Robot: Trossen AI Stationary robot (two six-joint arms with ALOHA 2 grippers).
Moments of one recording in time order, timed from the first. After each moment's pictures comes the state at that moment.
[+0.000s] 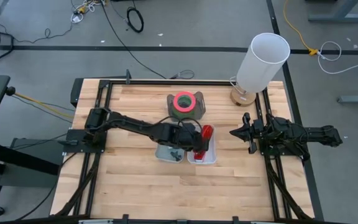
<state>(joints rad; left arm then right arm) -0.14 2.02 1.64 -0.47 -0.22 -1.46 0.01 0.01 0.02 0.02 -0.04 0.12</state>
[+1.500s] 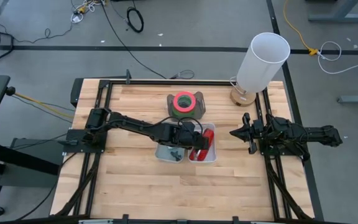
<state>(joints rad) -0.14 2.03 1.64 -0.49 -0.30 -1.43 0.01 0.01 0.02 0.01 -0.04 0.12</state>
